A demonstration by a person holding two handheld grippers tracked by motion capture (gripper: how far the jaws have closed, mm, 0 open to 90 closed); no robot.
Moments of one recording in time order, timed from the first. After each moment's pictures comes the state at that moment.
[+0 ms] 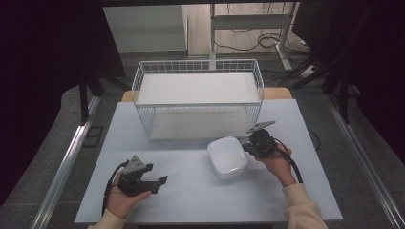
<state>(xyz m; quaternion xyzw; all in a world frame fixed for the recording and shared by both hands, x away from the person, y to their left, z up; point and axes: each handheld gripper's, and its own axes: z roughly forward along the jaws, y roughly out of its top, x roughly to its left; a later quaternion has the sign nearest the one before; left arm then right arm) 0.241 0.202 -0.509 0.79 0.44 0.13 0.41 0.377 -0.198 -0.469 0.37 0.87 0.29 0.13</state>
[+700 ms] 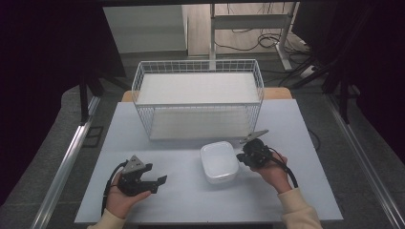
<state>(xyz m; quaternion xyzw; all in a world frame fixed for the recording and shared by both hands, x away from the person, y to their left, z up) 0.241 0.204 -0.508 0.78 0.44 0.14 0.41 0.346 -0.182 -0.474 0.34 0.89 0.28 0.11</state>
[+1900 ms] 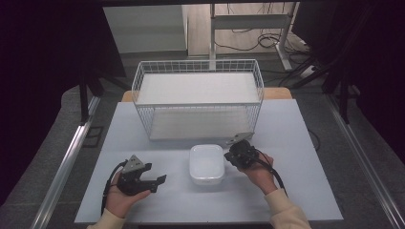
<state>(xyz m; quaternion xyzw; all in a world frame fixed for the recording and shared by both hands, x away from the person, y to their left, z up) 0.242 0.205 -0.509 0.78 0.44 0.14 0.41 0.343 -0.143 -0.478 0.32 0.89 0.30 0.13</state>
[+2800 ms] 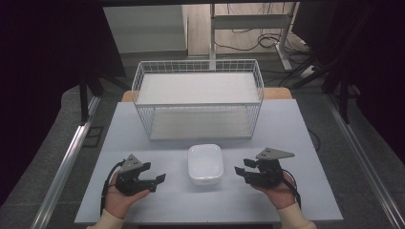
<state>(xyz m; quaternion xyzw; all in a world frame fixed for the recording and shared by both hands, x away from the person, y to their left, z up) 0.238 0.206 -0.500 0.77 0.45 0.13 0.42 0.283 -0.208 -0.469 0.38 0.81 0.44 0.11</state>
